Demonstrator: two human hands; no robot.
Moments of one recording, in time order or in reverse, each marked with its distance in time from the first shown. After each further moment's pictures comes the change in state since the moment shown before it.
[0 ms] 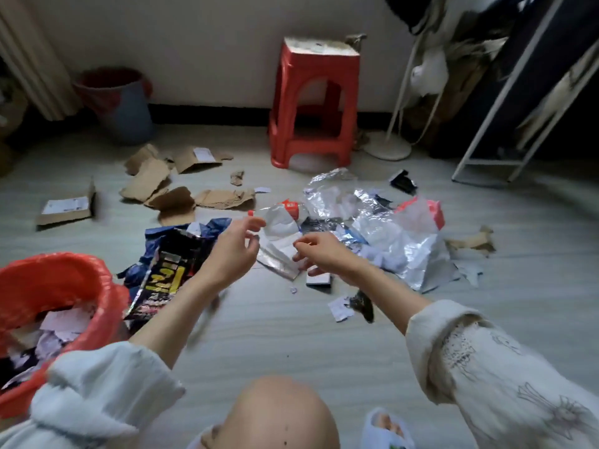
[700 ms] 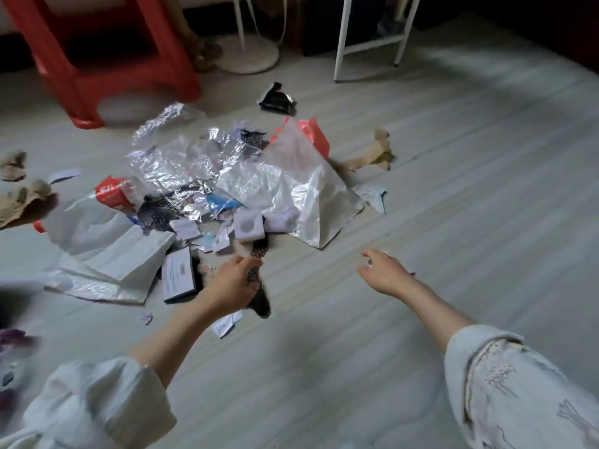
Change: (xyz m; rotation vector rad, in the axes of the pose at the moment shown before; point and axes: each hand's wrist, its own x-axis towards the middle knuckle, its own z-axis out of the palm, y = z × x) left_hand 0.078 0.070 0.362 0.364 -0.748 0.196; right_hand -0.043 0.351 -0.251 -0.263 0.415 0.602
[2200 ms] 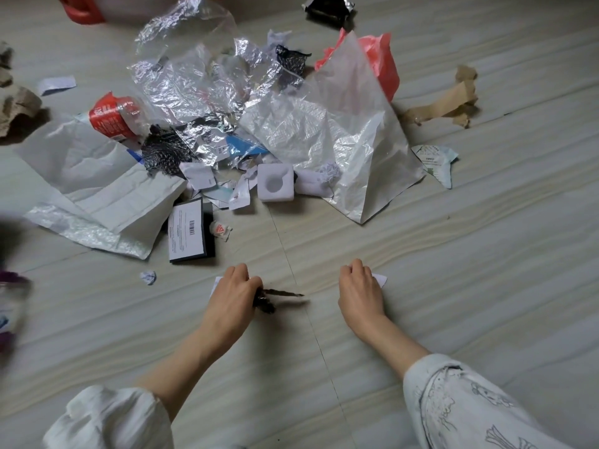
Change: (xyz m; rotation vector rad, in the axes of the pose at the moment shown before) left_hand 0.015 -0.072 0.122 0.138 0.016 -0.067; right_hand 0.068 0.000 0.160 -0.408 0.058 -0.221
